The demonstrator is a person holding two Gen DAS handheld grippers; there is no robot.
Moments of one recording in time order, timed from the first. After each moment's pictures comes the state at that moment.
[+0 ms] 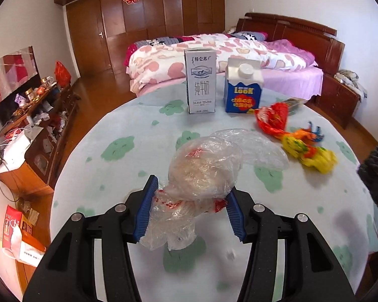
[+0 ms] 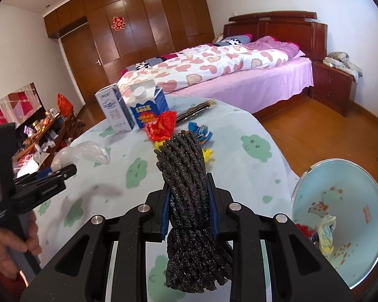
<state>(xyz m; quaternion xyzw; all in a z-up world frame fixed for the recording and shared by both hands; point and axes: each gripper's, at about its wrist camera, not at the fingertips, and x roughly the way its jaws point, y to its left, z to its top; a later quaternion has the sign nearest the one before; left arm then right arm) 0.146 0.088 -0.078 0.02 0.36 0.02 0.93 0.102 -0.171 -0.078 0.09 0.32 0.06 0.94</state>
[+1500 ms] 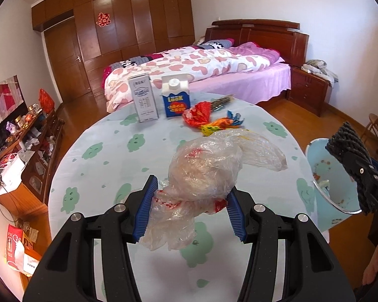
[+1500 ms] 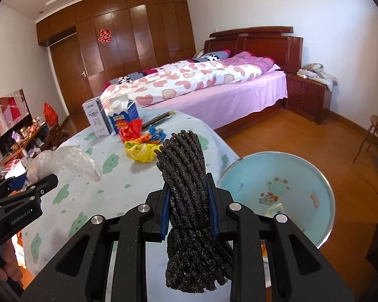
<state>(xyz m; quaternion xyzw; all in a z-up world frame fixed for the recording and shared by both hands) 0.042 -0.011 -0.046 0.07 0.33 -0.05 0.94 0.014 -0.232 -0.061 0.08 0.28 -0.01 0.96</state>
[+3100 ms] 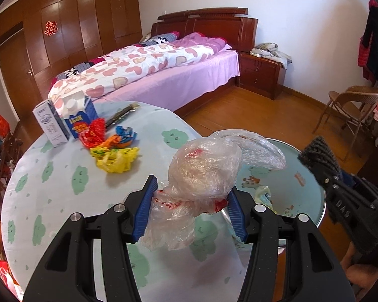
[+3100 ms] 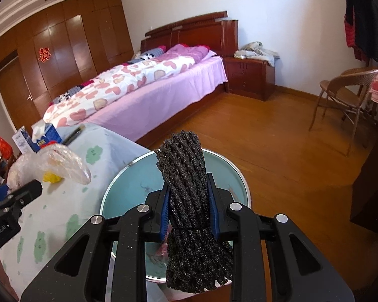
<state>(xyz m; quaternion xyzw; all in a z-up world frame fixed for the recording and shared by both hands) 0.069 -0.177 -0.057 0.10 0.35 -0.18 0.91 0.009 -0.359 -0.091 0.15 0.30 -0.16 0.93</state>
